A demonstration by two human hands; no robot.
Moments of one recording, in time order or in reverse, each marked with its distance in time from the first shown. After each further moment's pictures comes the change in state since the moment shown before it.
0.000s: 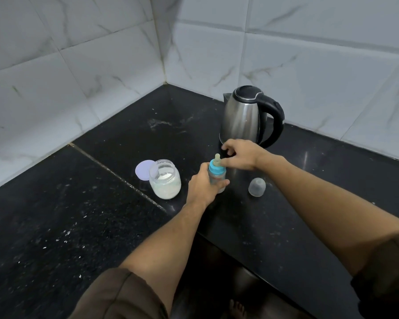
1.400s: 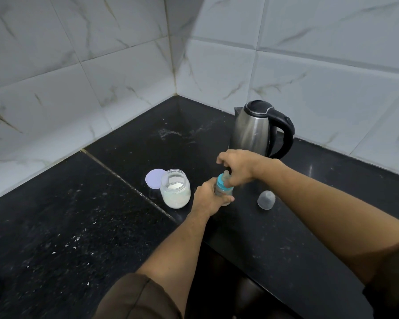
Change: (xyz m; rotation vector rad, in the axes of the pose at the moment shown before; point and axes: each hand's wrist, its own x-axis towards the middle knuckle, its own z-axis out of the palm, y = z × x) left_hand 0.013 -0.015 -0.010 -0.051 -0.096 -0.029; right_hand 0.012 -0.046 -0.008 -0.387 -0.142 -0.189
